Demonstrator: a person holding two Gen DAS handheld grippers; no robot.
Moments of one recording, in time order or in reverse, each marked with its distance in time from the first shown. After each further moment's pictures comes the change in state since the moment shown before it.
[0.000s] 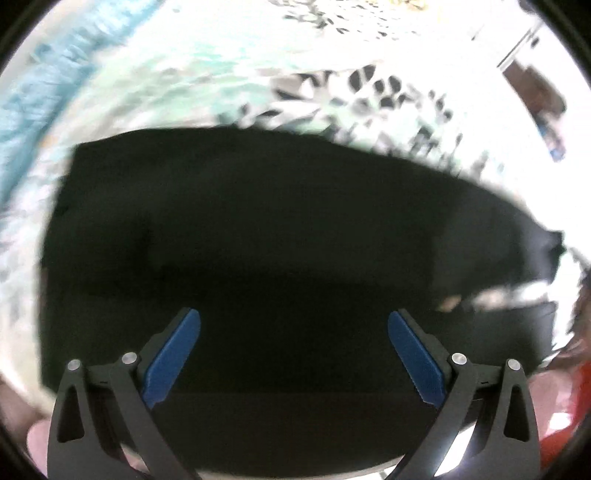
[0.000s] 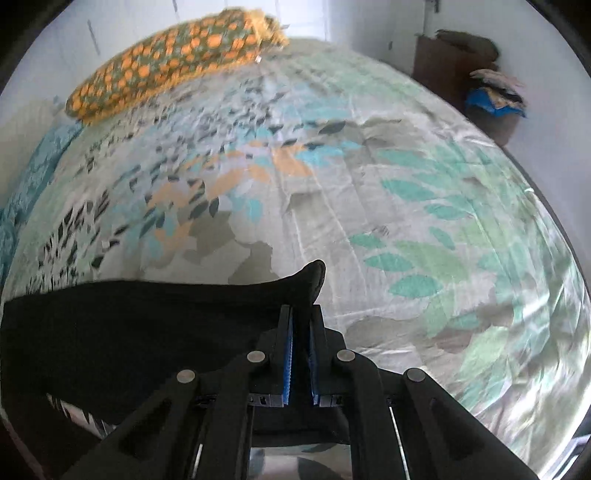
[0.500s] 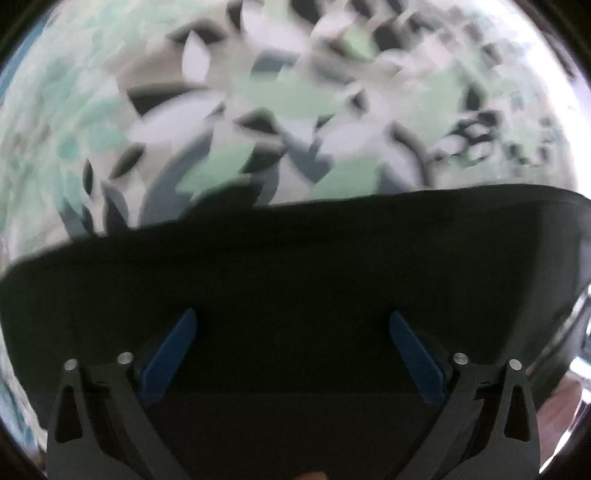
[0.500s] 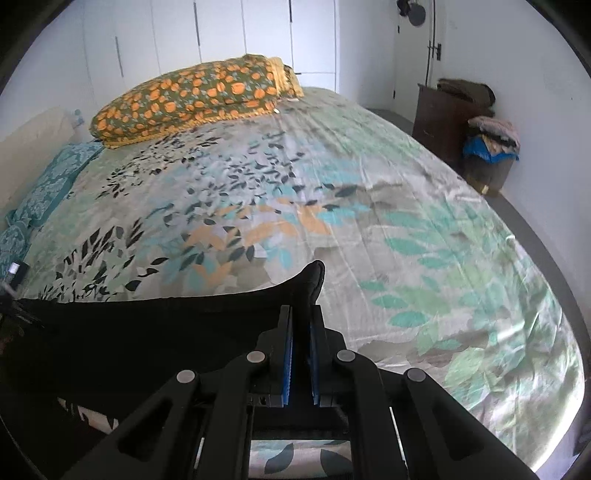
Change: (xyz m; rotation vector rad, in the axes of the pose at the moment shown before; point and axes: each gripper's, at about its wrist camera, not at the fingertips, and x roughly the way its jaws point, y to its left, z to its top) left arm 0.154 -0.064 0.115 0.216 0.266 0.161; right arm -0.059 0.035 -0.002 -0.082 -0.172 -0.005
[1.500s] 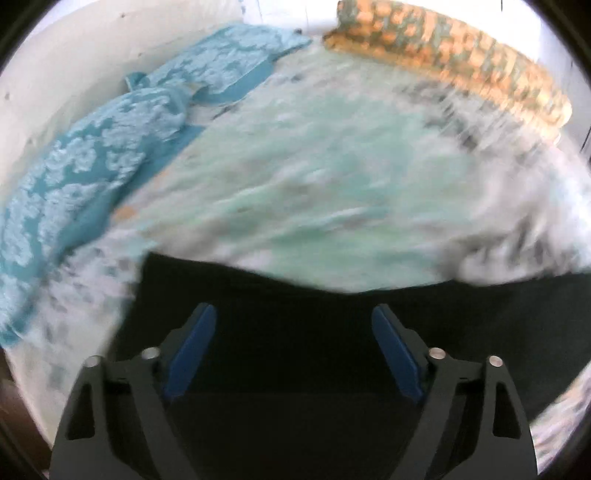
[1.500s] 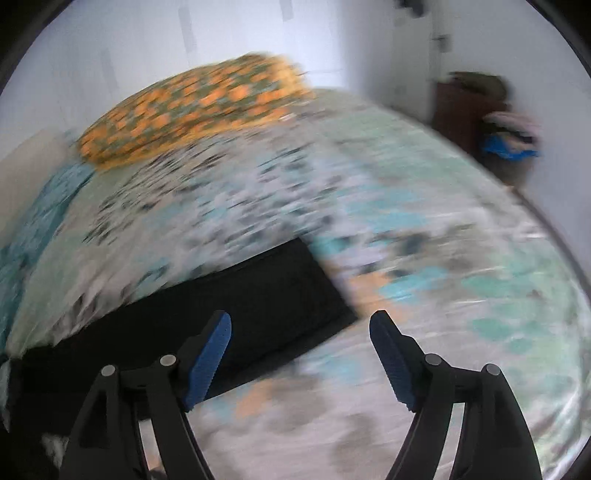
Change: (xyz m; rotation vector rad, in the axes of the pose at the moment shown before) left arm -0.093 0.177 -0.067 -0.465 -0.534 0.317; right arm 0.127 0.076 0.101 0.018 0.063 0.154
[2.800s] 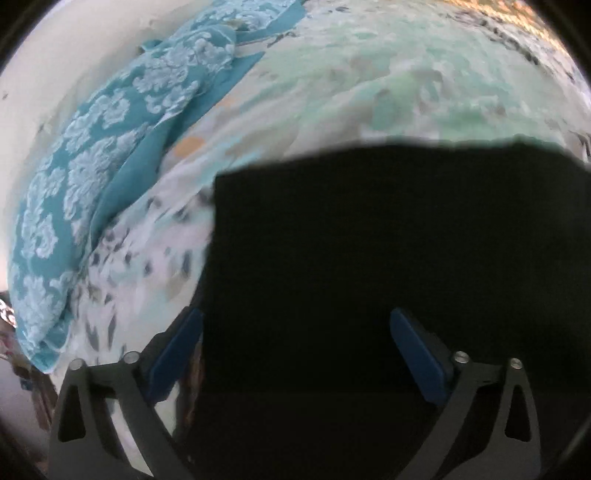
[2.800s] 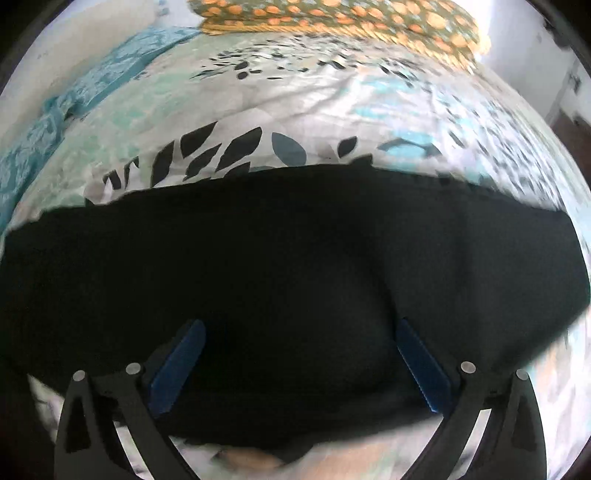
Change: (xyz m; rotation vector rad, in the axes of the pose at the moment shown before) left arm 0.029 0.111 -0.074 0.076 0.114 0.096; right arm 0.076 0.223 -0.081 -0.254 0.237 0.066
